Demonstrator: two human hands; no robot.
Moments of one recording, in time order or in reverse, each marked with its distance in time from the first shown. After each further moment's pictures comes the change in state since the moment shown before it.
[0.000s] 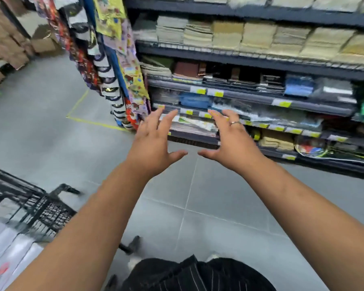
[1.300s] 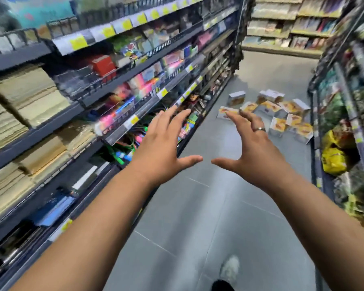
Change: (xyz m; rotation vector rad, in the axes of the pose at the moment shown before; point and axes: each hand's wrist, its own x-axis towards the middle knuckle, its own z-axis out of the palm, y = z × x) left_hand 0.228 0.633 0.156 -0.311 -0.412 1.394; right_hand -0.228 0.376 -0.310 -0.087 0.895 1.072
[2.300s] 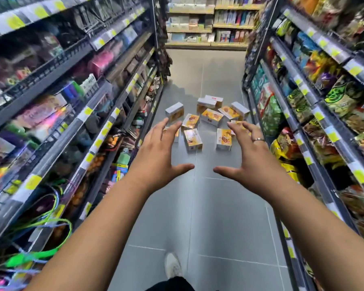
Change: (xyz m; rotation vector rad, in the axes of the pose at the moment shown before) left_hand 0.554 0.071 0.259 -0.114 -0.178 0.217; right_hand 0.353 0.395 -0.106 -0.114 0.095 0.391
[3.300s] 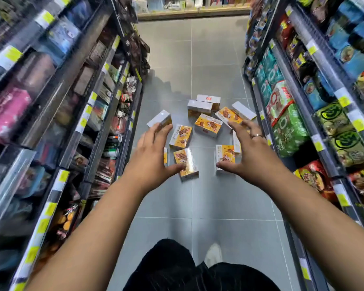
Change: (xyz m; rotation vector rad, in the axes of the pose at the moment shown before) left_hand 0.570 -0.137 0.147 -0.014 -0.208 -0.063; right_hand 0.560 0.215 0.044 -0.024 -0.105 0.188
